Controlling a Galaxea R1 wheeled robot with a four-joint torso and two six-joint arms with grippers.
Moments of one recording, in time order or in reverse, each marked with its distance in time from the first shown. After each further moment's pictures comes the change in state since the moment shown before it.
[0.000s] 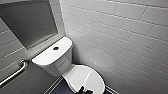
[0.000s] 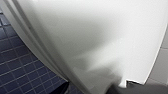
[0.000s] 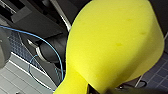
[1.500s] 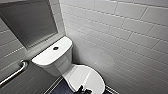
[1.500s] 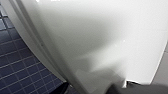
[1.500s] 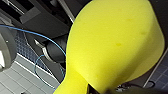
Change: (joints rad) left arm -0.015 -0.016 0.003 -0.004 0.010 -0.008; right arm 0.000 -0.003 0.033 0.000 0.002 0.000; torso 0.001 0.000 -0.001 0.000
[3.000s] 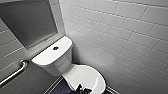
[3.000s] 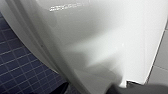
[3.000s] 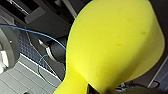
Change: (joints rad) left arm -0.020 -0.170 0.295 0.000 0.004 -0.050; right arm 0.000 -0.003 0.024 0.000 0.000 0.000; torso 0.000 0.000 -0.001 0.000
